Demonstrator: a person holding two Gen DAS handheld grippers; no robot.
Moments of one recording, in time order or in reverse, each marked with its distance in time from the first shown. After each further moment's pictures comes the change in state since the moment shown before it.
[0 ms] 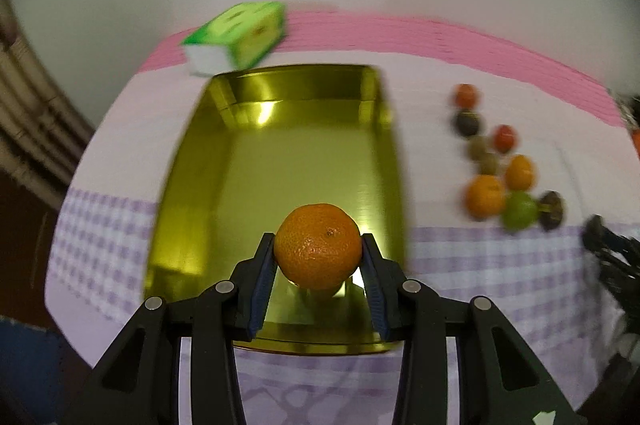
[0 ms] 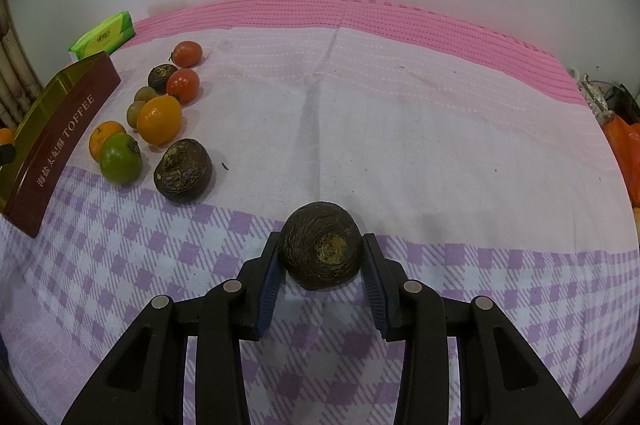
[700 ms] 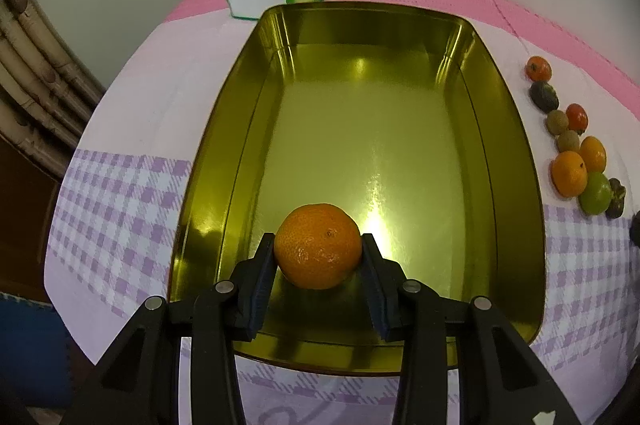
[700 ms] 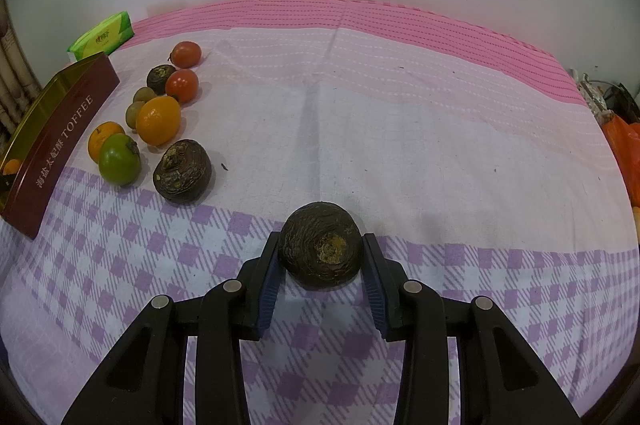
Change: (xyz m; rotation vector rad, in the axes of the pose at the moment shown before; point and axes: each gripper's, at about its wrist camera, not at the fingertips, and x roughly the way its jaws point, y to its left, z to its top) left arm 0.044 0.038 -0.019 -0.032 0.094 0.045; right arm 0.000 0.001 0.000 0.001 -0.001 -0.001
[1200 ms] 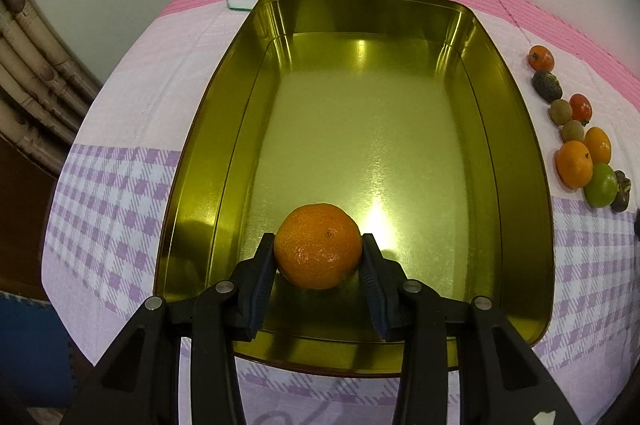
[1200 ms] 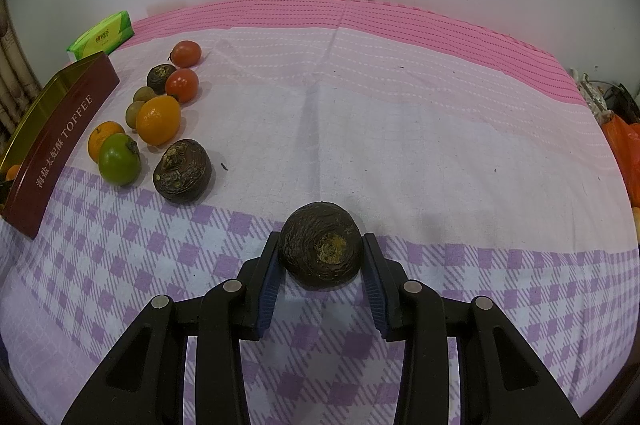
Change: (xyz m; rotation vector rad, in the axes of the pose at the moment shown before) left arm 0.008 -0.002 -0.002 0.005 0.017 0.003; right arm 0.000 0.000 0.000 0.000 0.001 -0.001
